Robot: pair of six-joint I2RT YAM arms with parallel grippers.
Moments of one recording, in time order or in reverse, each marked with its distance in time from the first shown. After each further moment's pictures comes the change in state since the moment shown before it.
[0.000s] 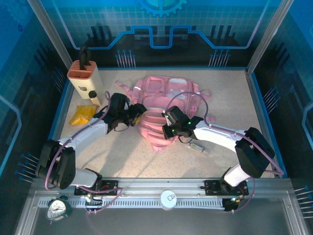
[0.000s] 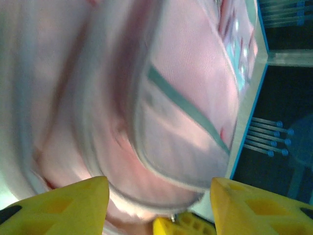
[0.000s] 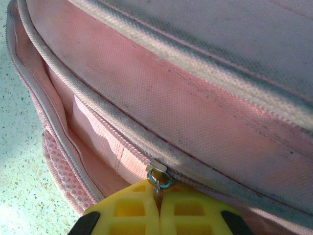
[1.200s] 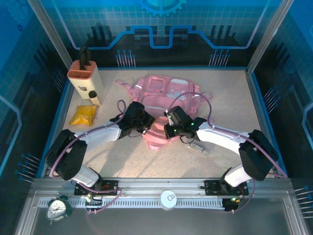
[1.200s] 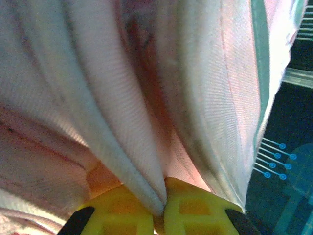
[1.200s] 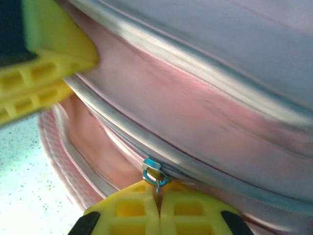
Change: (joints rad) left arm -0.149 0.106 -0.031 0.122 -0.179 -0.293; right arm -0.024 -0.063 -0.037 0.016 -0.001 0.010
